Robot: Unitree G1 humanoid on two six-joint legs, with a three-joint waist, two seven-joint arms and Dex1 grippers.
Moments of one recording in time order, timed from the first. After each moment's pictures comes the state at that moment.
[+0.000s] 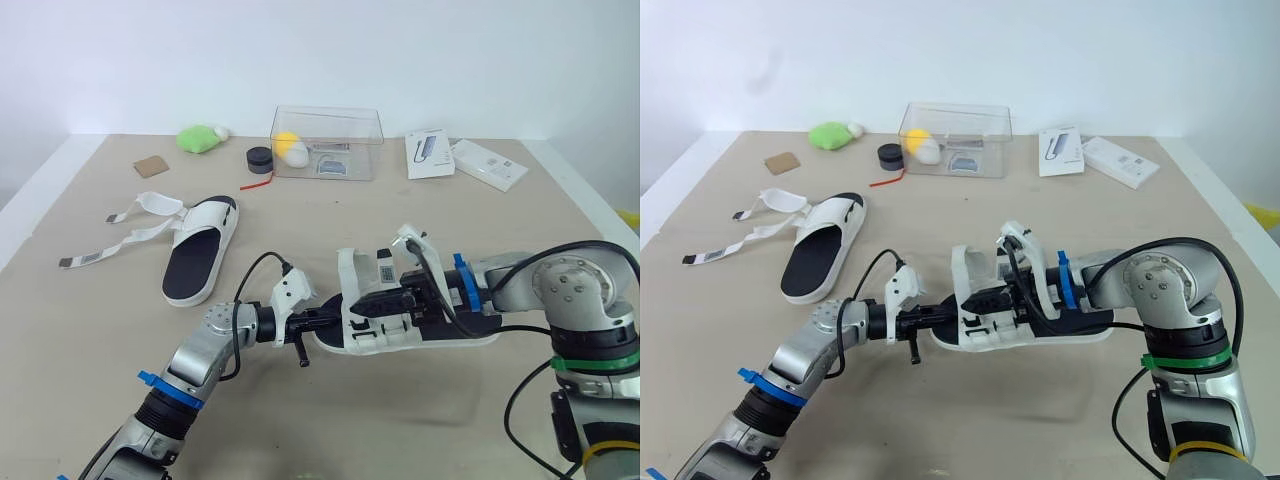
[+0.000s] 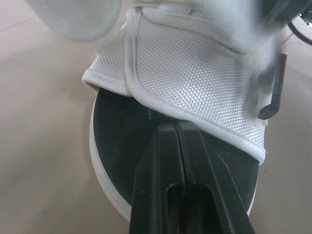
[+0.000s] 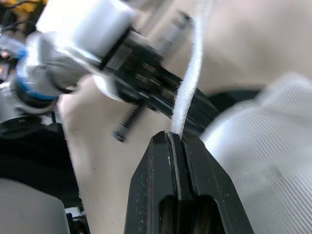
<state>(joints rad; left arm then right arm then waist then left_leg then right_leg) -0.35 0.31 -0.33 -0.02 -0.27 0.37 -0.90 -0.67 -0.69 0.00 -0.20 1.07 1.61 0.55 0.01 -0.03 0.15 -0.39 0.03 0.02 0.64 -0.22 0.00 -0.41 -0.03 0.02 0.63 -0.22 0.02</state>
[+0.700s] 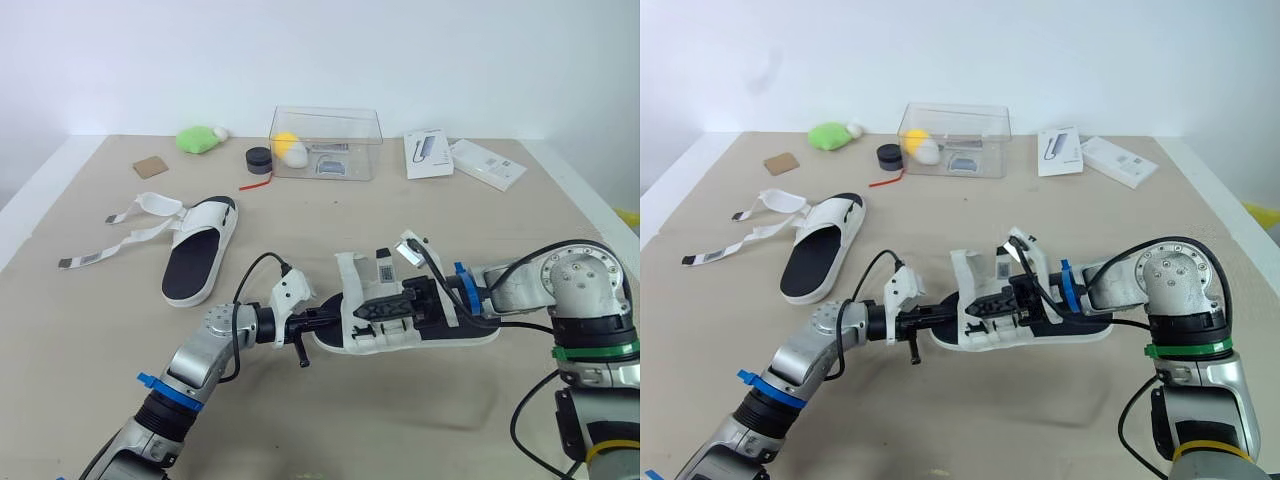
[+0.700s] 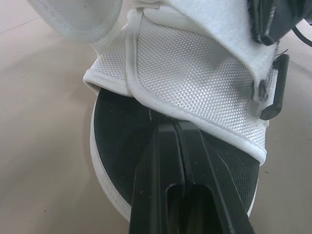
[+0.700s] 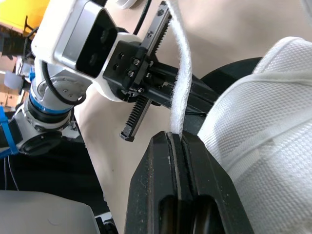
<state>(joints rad) -0.34 0.31 -0.33 -0.02 -0.27 0.37 -0.89 -0.69 -0.72 0.00 0.00 1.49 1.61 0.22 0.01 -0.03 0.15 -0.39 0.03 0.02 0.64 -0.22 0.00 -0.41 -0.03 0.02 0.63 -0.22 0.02</state>
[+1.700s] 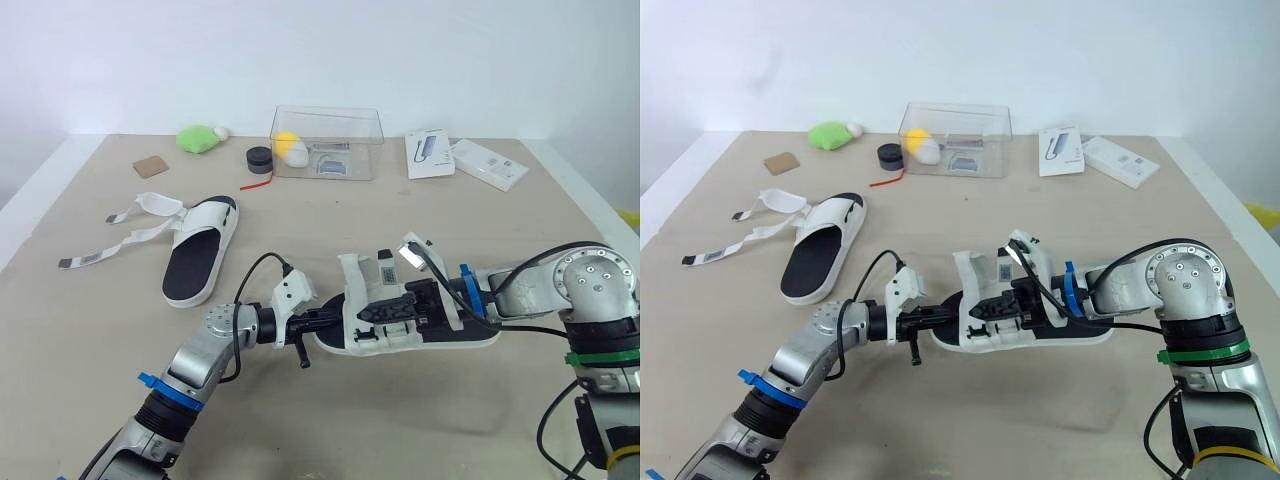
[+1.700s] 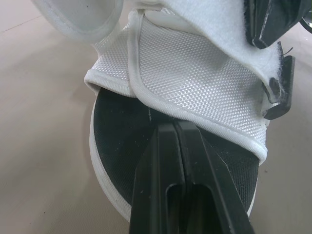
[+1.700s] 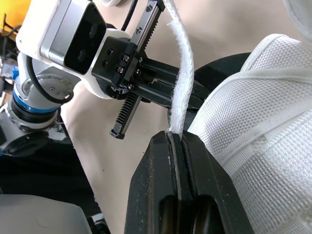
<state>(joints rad) -0.34 0.31 -0.34 -0.02 -0.27 0.37 -0.89 -0.67 -0.81 0.07 -0.09 1.64 1.53 0.08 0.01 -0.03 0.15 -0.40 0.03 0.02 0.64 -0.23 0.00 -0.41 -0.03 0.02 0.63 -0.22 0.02</state>
